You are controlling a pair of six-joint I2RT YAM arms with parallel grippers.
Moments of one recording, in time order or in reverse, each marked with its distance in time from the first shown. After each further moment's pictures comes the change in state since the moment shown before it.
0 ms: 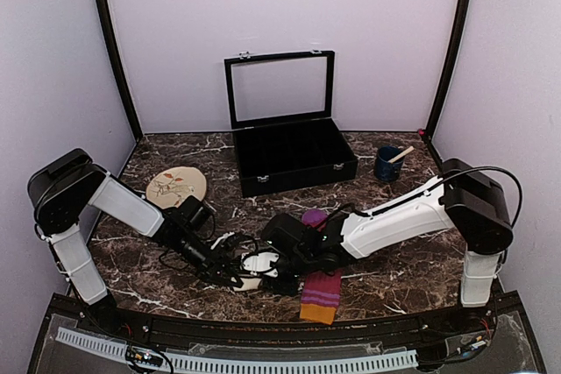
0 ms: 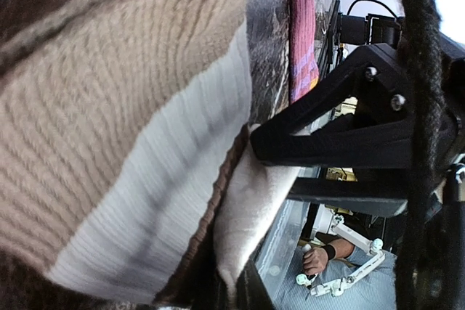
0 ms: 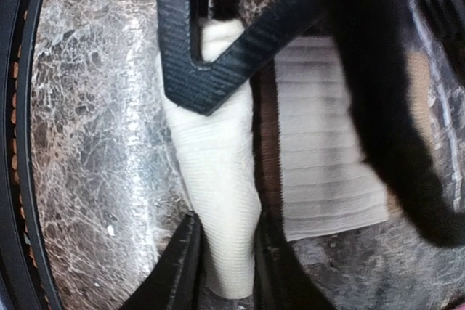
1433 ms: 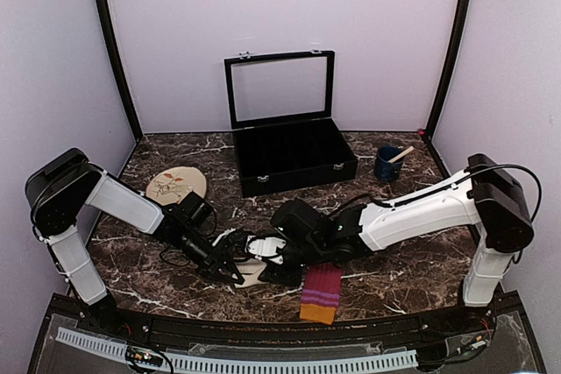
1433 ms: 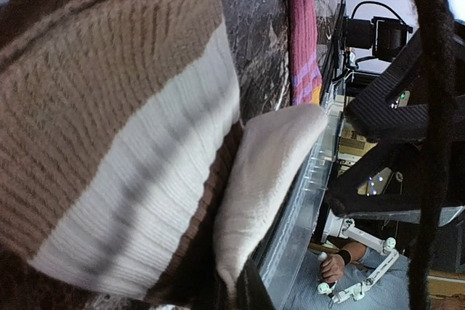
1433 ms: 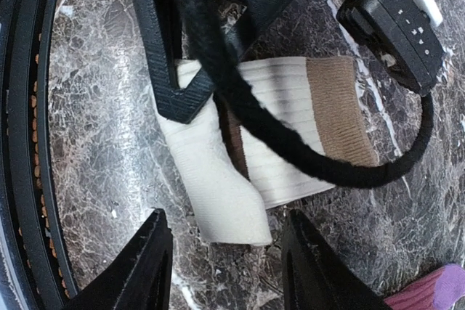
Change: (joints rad) left arm -0.005 -0.018 0.032 -0.043 -0.044 0.024; right arm -0.018 -0.124 -0.047 0.013 0.032 0.071
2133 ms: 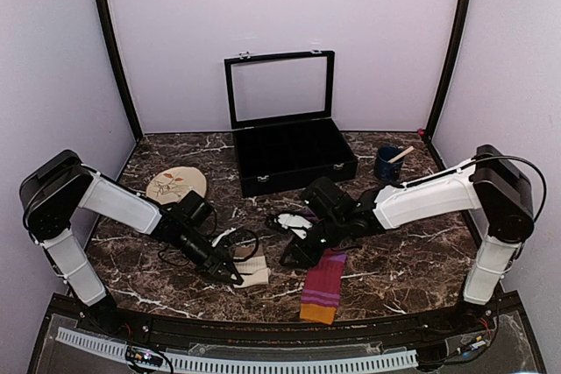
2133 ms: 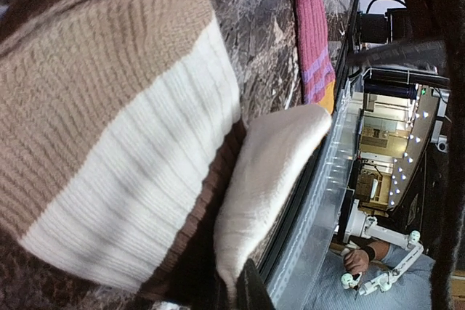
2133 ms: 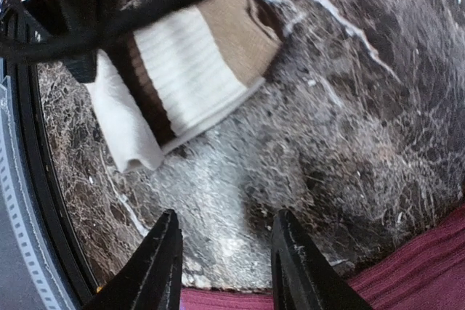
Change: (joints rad) left arm -0.024 -0.051 0.001 -0.047 -0.082 0.050; right arm -0.223 -0.025 -0.079 -0.032 -0.239 0.259
